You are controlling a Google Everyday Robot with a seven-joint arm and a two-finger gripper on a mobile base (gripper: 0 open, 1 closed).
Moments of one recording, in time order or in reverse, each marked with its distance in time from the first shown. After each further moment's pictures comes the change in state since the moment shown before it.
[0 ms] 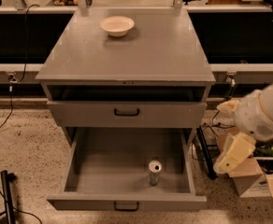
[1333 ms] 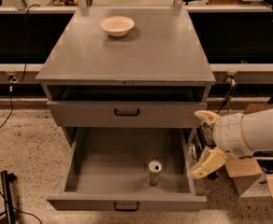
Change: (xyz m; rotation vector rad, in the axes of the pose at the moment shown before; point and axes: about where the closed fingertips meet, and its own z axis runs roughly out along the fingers) arm -0.021 0.009 0.065 0.069 -0.314 -0.079
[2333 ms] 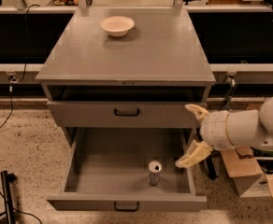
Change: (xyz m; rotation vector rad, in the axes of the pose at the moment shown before) arm -0.003 -0.030 0.034 0.074 -0.070 -0.070
